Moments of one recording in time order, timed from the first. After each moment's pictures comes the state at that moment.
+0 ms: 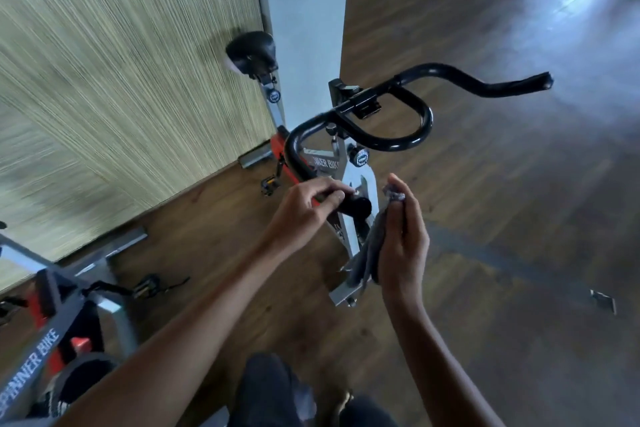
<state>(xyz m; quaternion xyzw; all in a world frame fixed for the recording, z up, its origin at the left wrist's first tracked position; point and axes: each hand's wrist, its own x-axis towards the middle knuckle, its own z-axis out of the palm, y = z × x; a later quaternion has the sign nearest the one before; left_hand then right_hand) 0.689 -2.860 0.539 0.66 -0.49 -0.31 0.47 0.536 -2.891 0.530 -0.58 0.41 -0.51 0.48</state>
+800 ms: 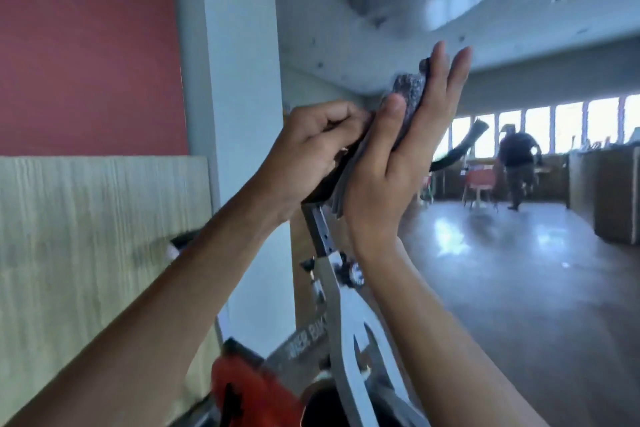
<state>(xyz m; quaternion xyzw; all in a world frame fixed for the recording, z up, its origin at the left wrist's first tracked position) 0.731 -2.900 0.473 0.30 -0.76 -0.11 0.56 0.659 -2.949 0.446 -0.48 0.04 -0.87 0.03</state>
